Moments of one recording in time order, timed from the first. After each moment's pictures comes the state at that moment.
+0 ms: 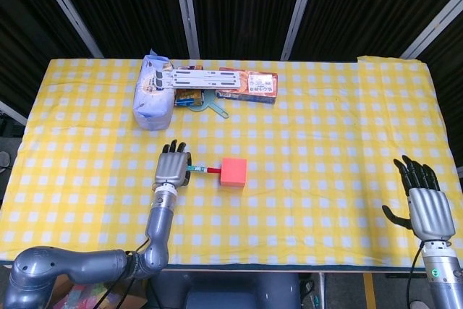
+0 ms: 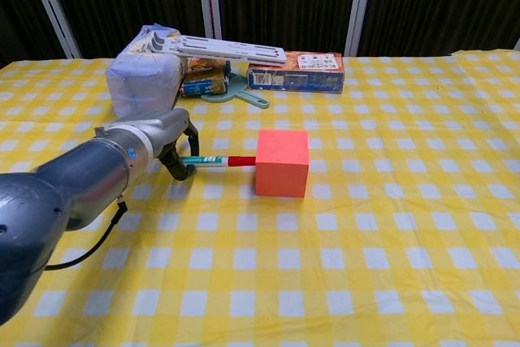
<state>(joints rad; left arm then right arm) -0.89 -1.95 -0.36 -1.36 0.51 1.21 0.92 0.14 -1.09 0.11 -1.71 -1.36 1.37 -0.08</state>
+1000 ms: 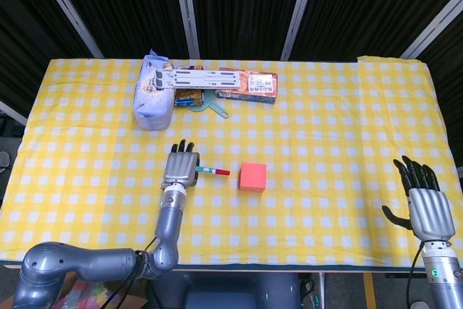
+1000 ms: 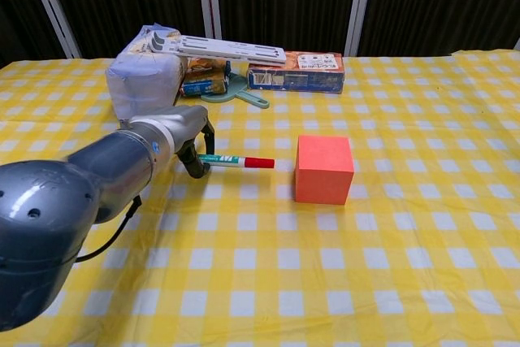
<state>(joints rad) -0.95 -1.97 -0.39 -1.38 0.45 1.23 0.99 0.14 -1.09 0.10 -1.72 -1.36 1.38 -0.08</state>
